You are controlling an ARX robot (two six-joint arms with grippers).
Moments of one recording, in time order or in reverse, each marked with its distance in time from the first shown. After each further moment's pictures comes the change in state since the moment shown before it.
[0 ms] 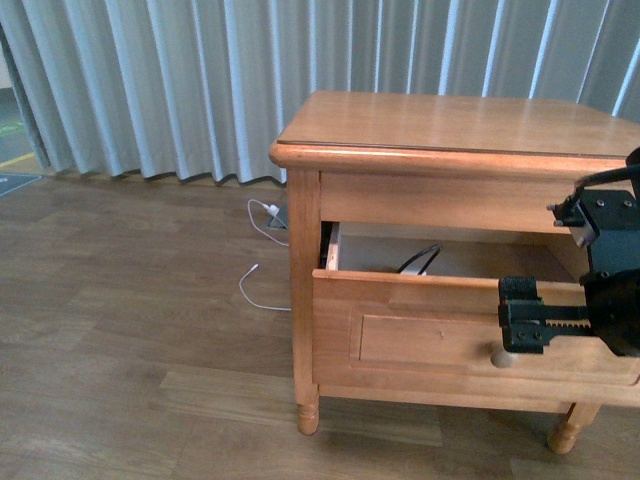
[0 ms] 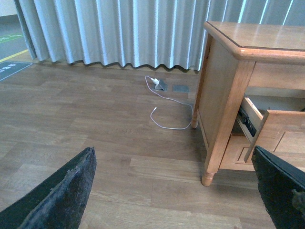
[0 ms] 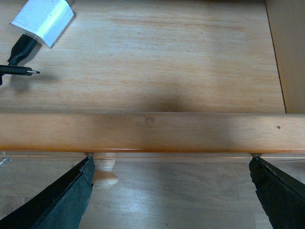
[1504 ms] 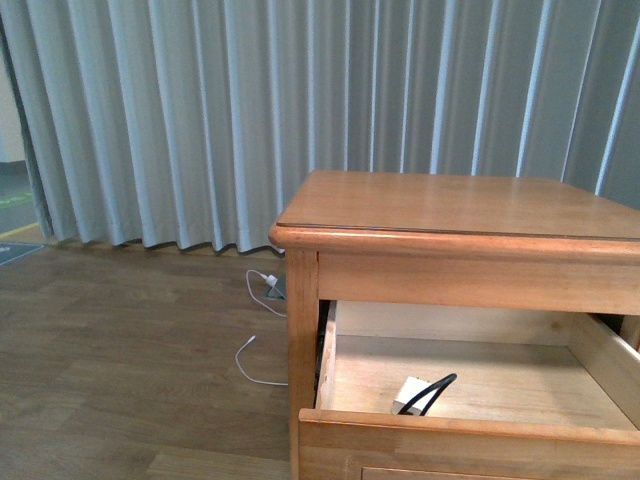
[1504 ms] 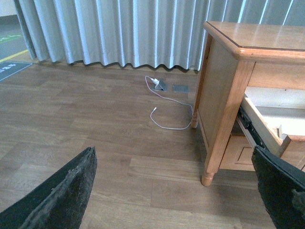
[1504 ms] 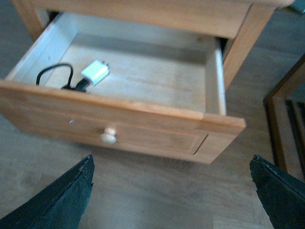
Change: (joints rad) left arm 0.000 0.000 0.000 0.000 0.000 0.000; right arm -0.048 -1.135 -0.485 -0.502 -0.201 -0.189
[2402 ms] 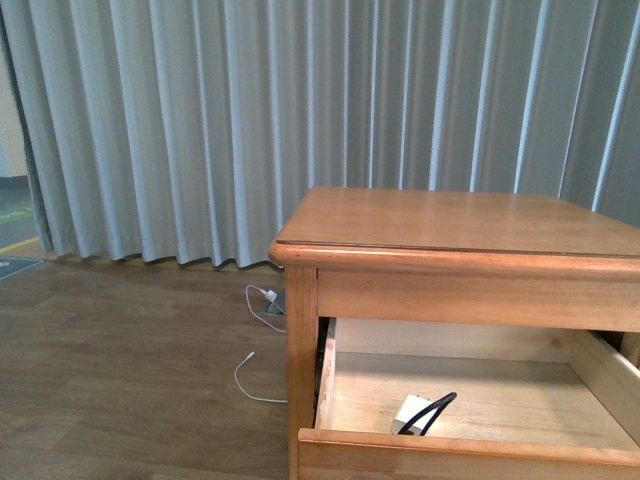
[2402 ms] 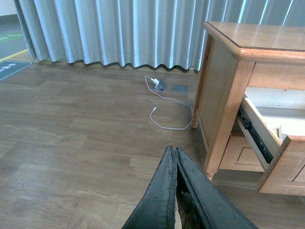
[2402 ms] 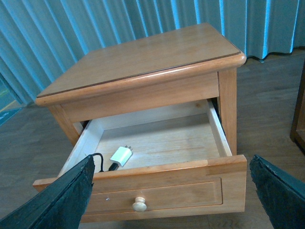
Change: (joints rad) left arm 0.000 0.000 0.000 0.000 0.000 -0.003; right arm -0.202 -0.541 -0.219 0.180 -0.101 0.303
